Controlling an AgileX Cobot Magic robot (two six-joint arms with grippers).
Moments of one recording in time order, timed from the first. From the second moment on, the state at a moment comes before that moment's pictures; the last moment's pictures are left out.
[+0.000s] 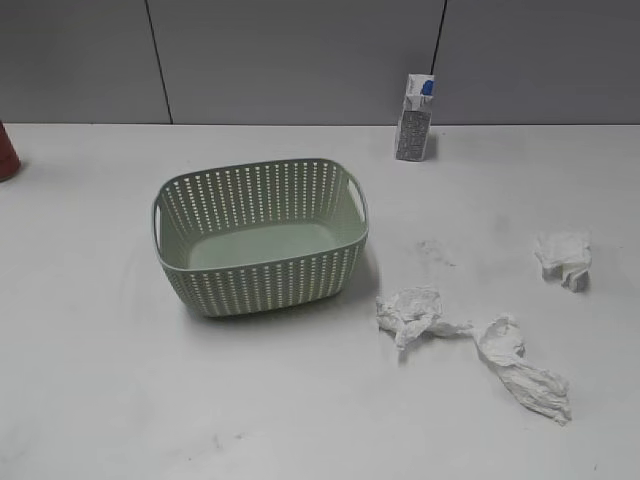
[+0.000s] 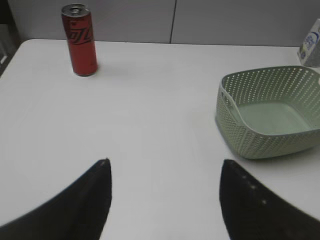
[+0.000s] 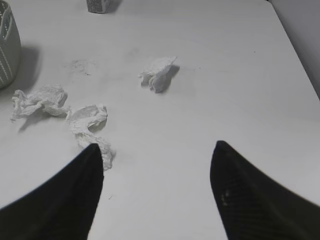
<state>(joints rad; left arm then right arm) -0.08 0.19 -0.54 -0.18 0.90 0.05 0.05 0.00 -0.42 0.08 0.95 -0.07</state>
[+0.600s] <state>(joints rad) -0.23 0.96 -0.72 -0.19 0.66 0.05 0.05 0.00 -0.42 0.08 0.95 -0.07</state>
